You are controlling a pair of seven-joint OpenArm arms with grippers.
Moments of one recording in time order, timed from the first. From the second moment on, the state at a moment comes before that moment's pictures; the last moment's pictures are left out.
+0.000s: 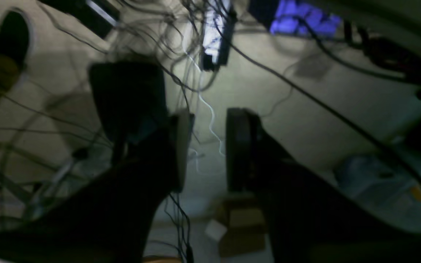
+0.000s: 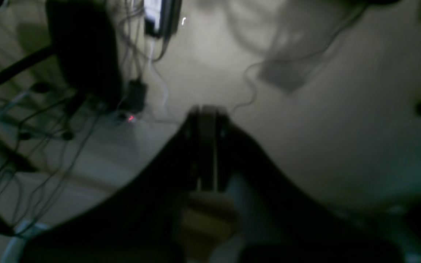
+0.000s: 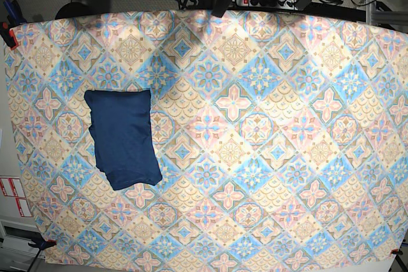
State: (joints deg) left arm 52.7 -10.9 -4.5 96.1 -24.4 -6.8 50.7; right arm -51.9 15.9 24.6 85.5 9.8 41.1 -42.6
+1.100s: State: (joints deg) left arm 16.5 -8.1 21.5 25.9 -13.8 -6.4 10.1; right arm -14.4 5.8 8.6 9.8 10.0 37.2 3.7
